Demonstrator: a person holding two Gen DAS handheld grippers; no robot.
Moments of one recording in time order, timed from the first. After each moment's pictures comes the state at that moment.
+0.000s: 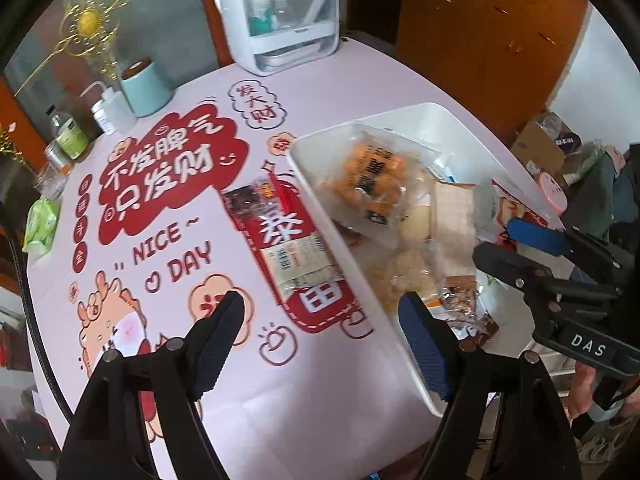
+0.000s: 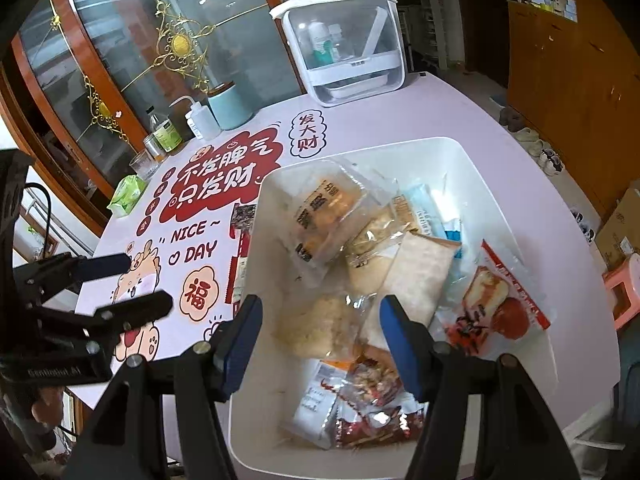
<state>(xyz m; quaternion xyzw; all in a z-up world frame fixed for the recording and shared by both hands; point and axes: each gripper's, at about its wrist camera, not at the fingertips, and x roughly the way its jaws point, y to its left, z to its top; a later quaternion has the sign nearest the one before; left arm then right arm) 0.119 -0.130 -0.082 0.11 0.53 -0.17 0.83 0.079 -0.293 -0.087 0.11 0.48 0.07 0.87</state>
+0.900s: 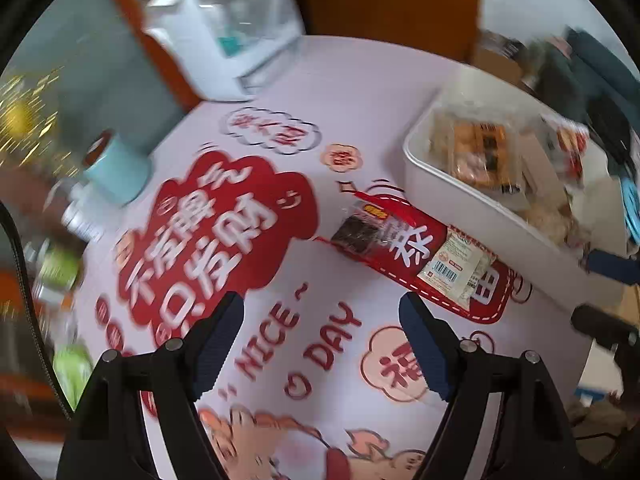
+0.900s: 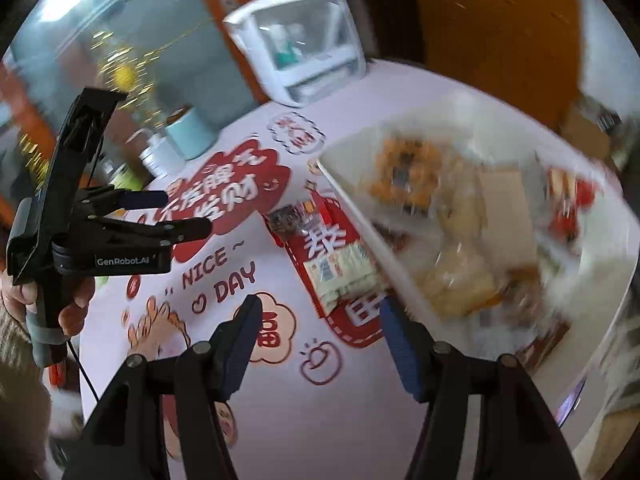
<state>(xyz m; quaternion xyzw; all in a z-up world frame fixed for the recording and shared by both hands) 0.267 -0.034 -0.113 0.30 0.47 -0.32 0.76 0.092 -0.138 -0.119 0.24 0.45 -0.12 0.85</state>
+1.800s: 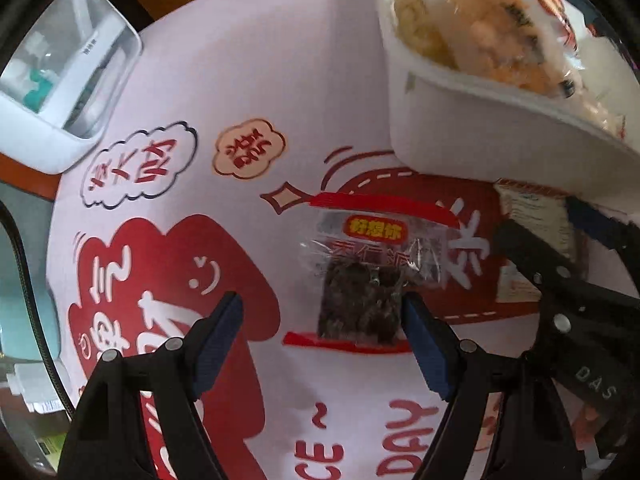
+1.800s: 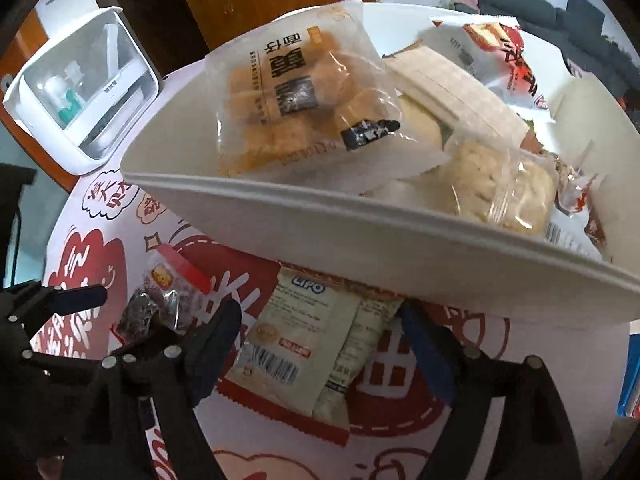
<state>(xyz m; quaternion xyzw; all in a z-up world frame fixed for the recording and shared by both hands) 0.337 -0.124 -0.243 0.46 0.46 -0.46 0.61 0.175 -0.144 -0.216 0.34 0.41 -0.45 0.72</state>
